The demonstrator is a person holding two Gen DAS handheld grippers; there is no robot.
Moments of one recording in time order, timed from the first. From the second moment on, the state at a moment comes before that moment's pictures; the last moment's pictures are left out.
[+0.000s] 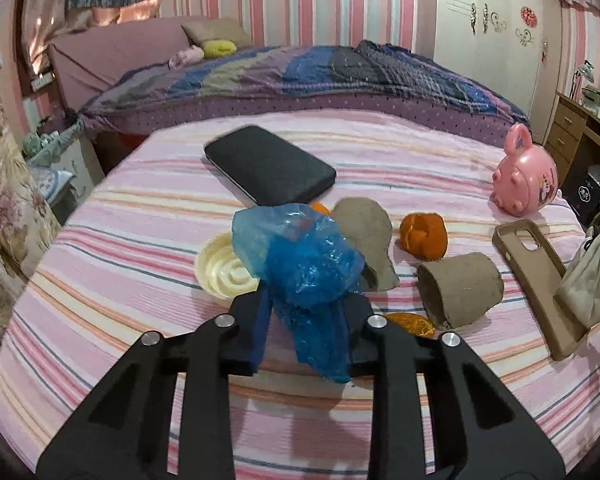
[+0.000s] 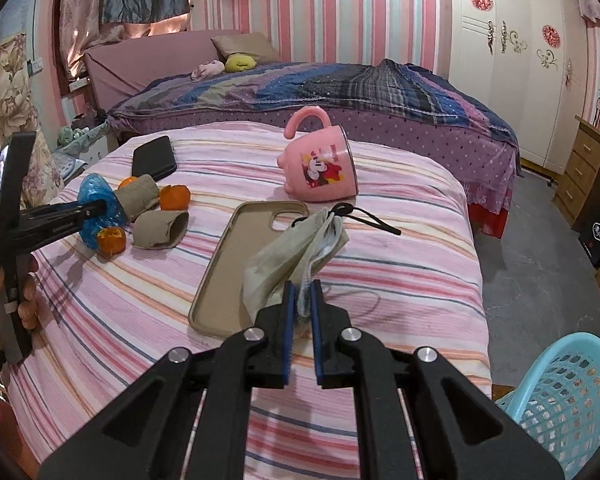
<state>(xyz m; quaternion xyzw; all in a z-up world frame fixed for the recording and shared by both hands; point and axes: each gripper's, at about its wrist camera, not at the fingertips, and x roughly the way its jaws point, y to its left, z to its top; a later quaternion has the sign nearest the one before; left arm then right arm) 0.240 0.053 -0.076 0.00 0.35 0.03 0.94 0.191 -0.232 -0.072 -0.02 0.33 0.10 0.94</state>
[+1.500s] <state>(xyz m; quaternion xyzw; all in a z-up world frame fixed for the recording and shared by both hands) 0.103 -0.155 -0.027 0.03 0.27 -0.14 0.95 0.041 -0.425 -0.033 0.03 0.27 -0.06 0.96</state>
